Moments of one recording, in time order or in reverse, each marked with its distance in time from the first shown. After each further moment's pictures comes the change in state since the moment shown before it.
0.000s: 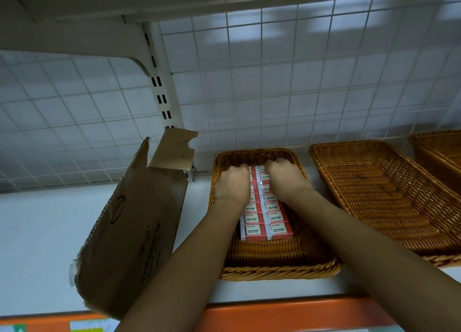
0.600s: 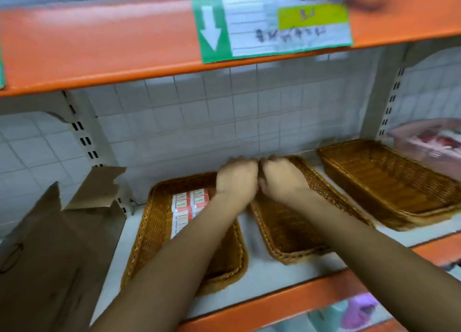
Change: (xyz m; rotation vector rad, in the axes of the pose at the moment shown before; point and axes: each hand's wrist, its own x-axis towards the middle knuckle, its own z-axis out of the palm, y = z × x) left_hand 0.005 0.150 -0.037 0.108 0.218 0.333; right_hand -0.059 0.104 -0.092 -0.087 0.209 0.059
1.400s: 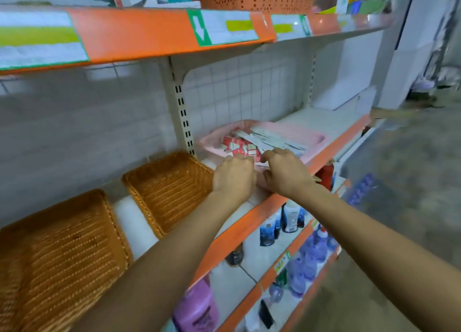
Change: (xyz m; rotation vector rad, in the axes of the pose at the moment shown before) left_hand 0.068 0.405 0.002 -0.219 -0.017 0.475; right_hand -0.165 0.366 -0.128 -0.128 0.069 0.505
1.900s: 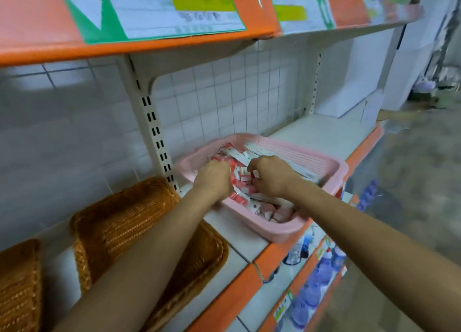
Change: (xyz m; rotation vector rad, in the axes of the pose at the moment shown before) left_hand 0.138 -0.044 0.062 -0.111 -0.235 -0.127; right_hand 0.132 0.050 0.039 -0.045 -0.165 -0.082
